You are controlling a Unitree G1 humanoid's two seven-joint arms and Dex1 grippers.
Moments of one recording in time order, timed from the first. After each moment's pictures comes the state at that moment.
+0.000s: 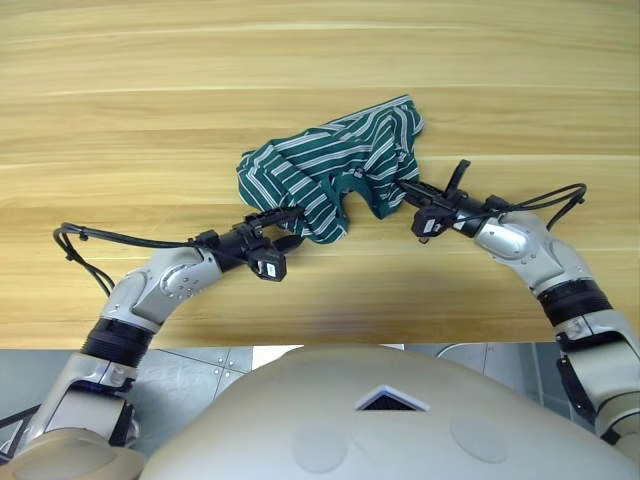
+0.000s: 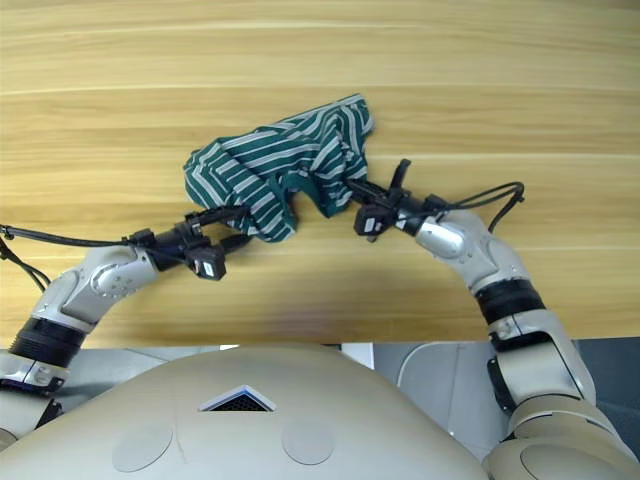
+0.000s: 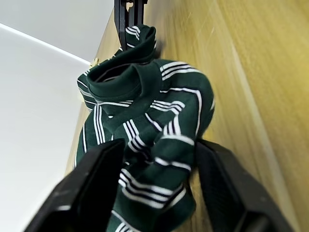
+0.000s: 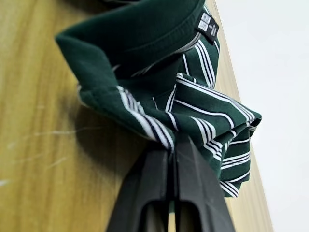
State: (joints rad) left arm 0.11 0.68 -0.34 0.06 0.58 -0.70 -0.37; right arm -0.14 -0.65 0.40 0.44 -0.53 -0.75 0.23
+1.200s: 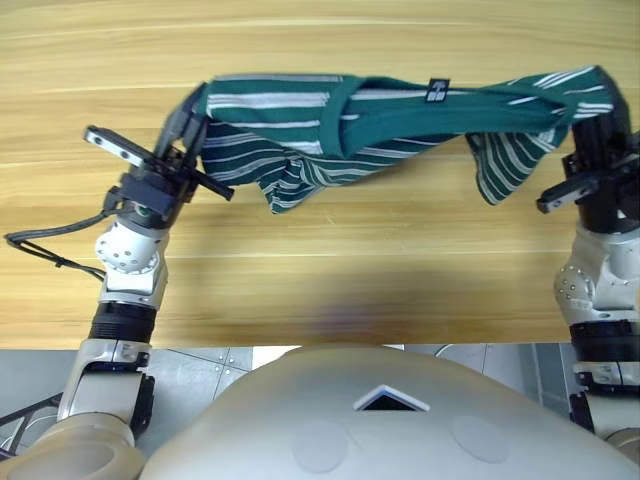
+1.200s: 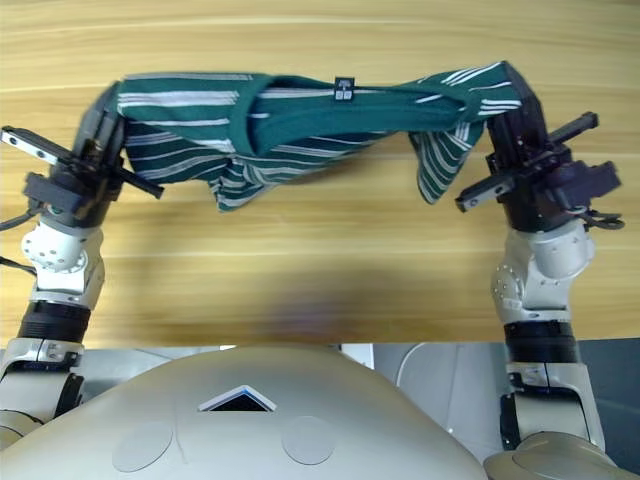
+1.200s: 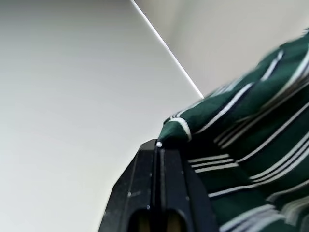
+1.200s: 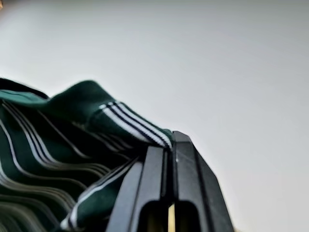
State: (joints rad) left arm 0.00 0.56 -0.11 0.18 -0.27 -1.06 -0.35; right arm 0.12 -0.65 0.00 -0.04 0.69 -0.89 0.61
